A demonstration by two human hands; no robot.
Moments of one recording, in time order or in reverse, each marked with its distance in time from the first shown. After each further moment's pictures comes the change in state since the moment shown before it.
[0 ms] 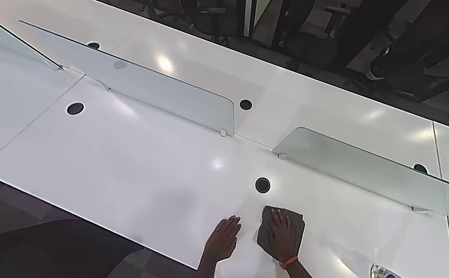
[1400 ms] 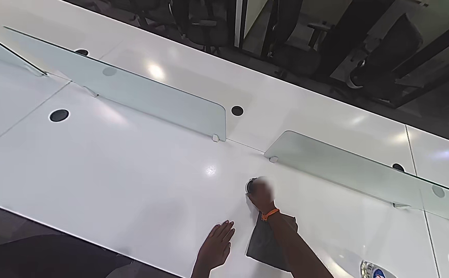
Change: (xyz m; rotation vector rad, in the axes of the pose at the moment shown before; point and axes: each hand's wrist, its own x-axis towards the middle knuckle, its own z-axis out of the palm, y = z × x) left_hand 0.000 0.001 -0.001 -0.022 0.004 -0.027; right_hand 0.191 -0.041 -0.055 0.075 -0.282 0.163
